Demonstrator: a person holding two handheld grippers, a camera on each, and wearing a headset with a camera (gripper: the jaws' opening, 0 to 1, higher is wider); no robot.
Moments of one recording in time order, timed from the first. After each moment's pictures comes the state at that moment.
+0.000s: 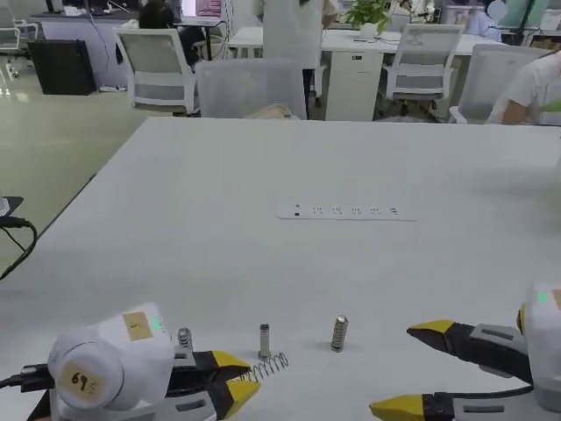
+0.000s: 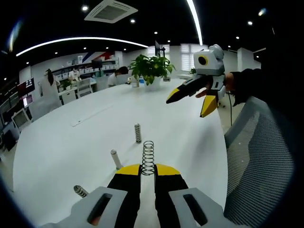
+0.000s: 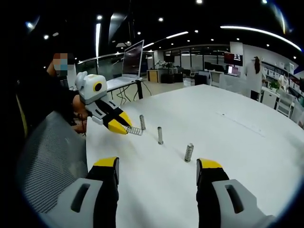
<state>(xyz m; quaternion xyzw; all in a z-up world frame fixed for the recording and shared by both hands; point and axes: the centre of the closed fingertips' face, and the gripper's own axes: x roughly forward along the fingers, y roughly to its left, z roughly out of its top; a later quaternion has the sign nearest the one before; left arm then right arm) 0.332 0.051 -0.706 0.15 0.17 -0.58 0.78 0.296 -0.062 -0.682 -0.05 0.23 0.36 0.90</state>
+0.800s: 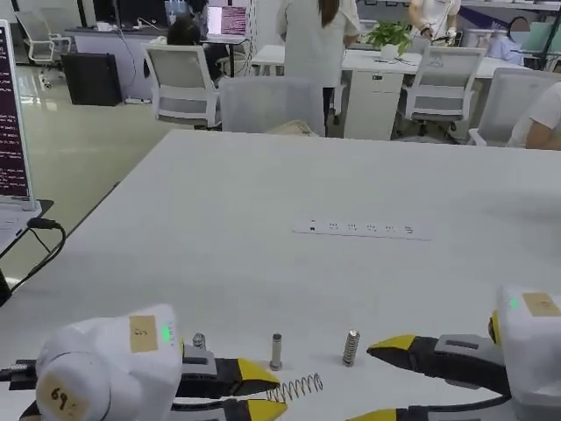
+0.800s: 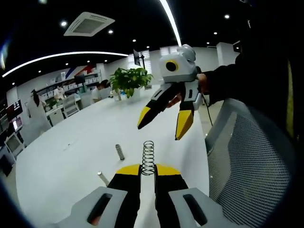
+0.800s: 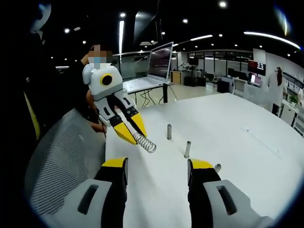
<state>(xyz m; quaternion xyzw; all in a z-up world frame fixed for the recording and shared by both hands) 0.285 0.039 -0.666 0.18 0.10 -0.64 0.74 0.279 -0.003 -0.662 -0.08 0.21 0.47 0.85</state>
